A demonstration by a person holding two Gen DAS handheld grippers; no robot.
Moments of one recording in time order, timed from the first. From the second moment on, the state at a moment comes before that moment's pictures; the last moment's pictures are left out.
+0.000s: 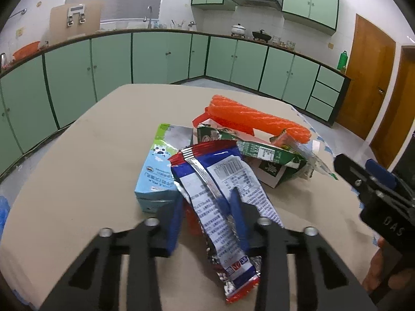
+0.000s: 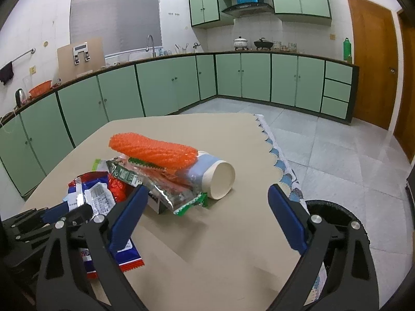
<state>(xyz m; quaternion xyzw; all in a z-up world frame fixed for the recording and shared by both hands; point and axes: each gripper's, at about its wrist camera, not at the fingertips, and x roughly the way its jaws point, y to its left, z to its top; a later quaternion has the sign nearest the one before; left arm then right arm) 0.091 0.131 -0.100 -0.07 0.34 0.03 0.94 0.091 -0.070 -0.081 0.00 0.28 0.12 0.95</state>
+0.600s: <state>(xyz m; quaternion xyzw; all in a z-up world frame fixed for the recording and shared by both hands) 0.066 0.131 -0.051 -0.11 0.28 -0.01 0.95 0.087 -0.063 -0.065 -0.01 0.27 0.15 0.95</state>
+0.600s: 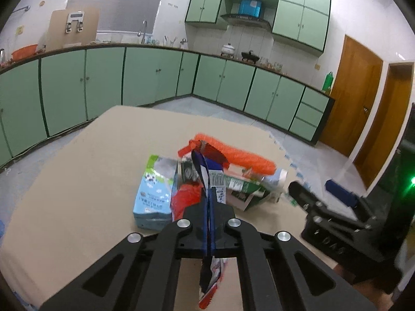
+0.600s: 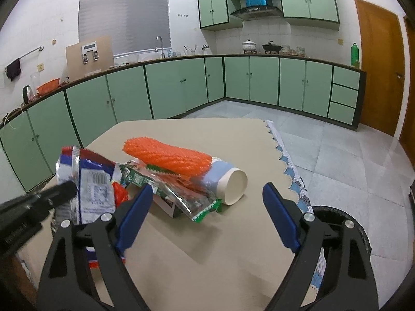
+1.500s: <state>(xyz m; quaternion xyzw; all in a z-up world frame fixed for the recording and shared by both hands) 0.078 0.138 -0.053 -0.15 0.29 -0.04 0.94 0.090 -0.056 -0.075 -0.02 0.29 0.15 0.95</state>
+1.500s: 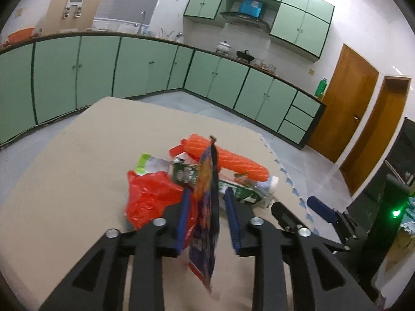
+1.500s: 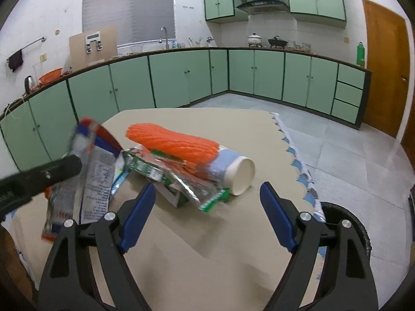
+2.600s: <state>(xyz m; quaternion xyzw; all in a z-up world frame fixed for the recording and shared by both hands) 0.067 0.173 -0.087 -0.08 0.32 0.06 0.94 0.098 -0.016 -0.102 -0.02 0.35 0.23 0.91</state>
